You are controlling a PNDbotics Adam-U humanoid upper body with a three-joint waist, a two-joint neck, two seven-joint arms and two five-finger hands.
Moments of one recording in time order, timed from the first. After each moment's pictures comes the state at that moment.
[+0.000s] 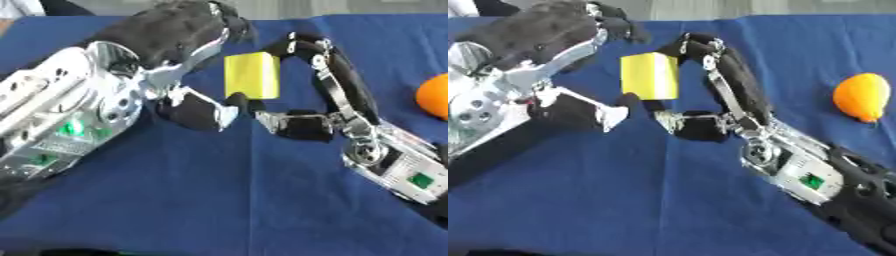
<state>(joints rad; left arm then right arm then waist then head) -1.06 0.47 -0.77 -1.93 -0.73 0.61 -0.60 -0.51 -0.72 0.64 -1.99 0.29 0.07 -0.50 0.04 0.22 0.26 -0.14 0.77</state>
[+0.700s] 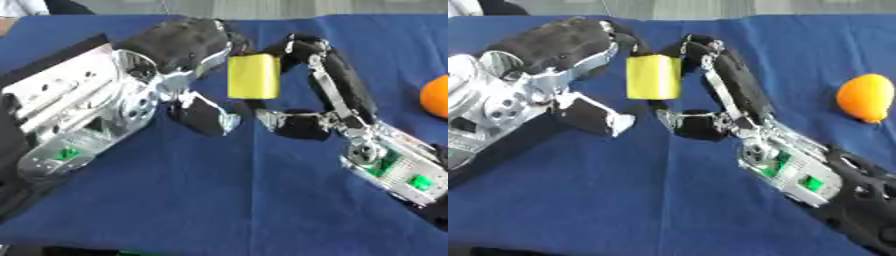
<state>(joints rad) -1.06 0.46 -0.79 -1.88 -0.73 0.58 -0.63 -0.53 -0.70 0.66 -1.99 0.29 0.22 -0.47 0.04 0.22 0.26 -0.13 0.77</state>
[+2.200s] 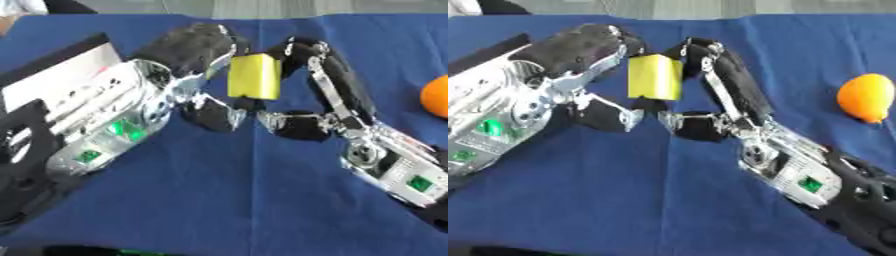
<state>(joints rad) -1.04 0.41 -0.81 -1.82 -0.71 0.65 -0.52 -0.53 -0.70 0.66 -1.98 0.29 0.19 -0.46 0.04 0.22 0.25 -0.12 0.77</state>
